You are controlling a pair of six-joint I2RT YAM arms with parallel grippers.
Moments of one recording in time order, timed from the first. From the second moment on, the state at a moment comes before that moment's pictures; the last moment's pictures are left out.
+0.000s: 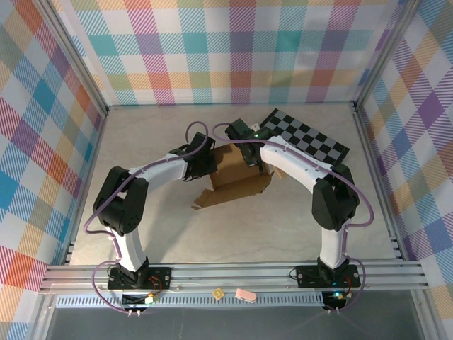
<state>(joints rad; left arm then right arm) -0.52 1.82 1.21 -0.39 -0.07 -0.71 0.71 1.90 1.66 -1.00 0.60 0.34</state>
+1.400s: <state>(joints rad) -0.44 1.63 1.69 -0.95 0.01 -0.79 0.66 2.08 1.85 -1.23 0.41 0.77</state>
